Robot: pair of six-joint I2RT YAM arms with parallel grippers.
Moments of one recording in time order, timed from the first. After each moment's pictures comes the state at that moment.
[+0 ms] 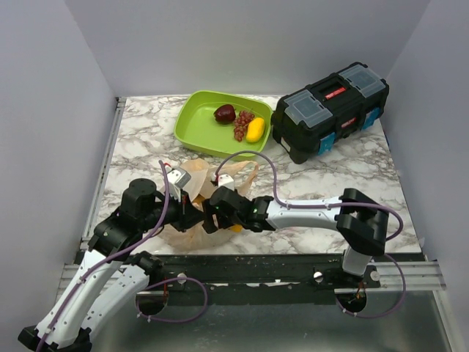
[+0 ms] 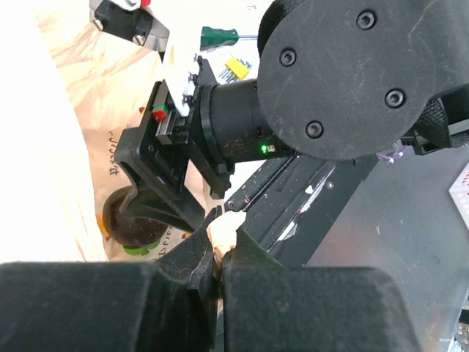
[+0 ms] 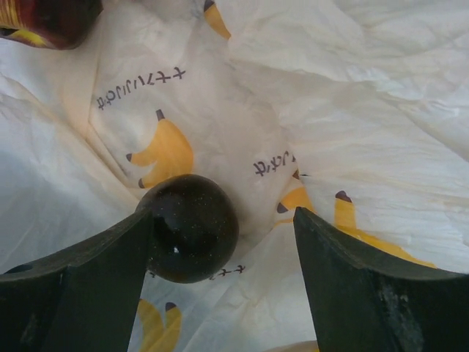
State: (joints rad) left arm -0.52 0.55 0.76 -0.72 0.48 -0.32; right arm 1.21 1.75 1.11 -0.17 0.25 0.68
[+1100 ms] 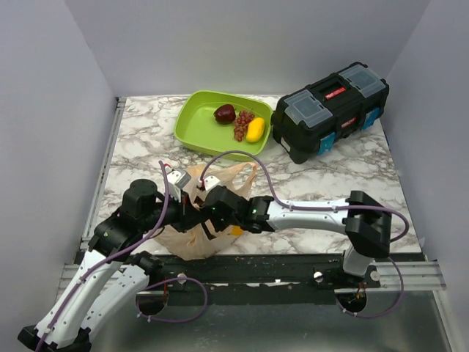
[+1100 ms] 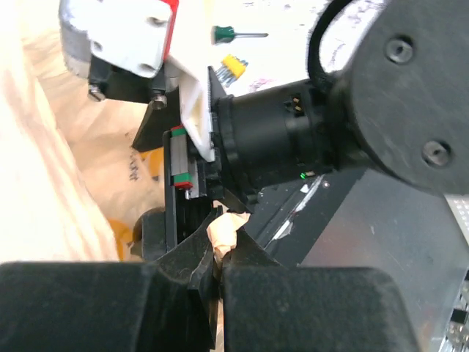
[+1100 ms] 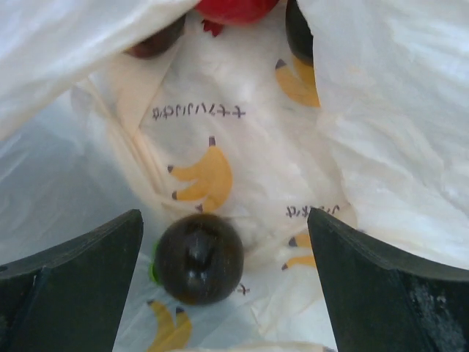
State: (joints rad) left arm -0.53 0.54 0.76 -0.74 0.45 -0.33; right arm 1.25 1.77 1.21 -0.21 0.18 0.47
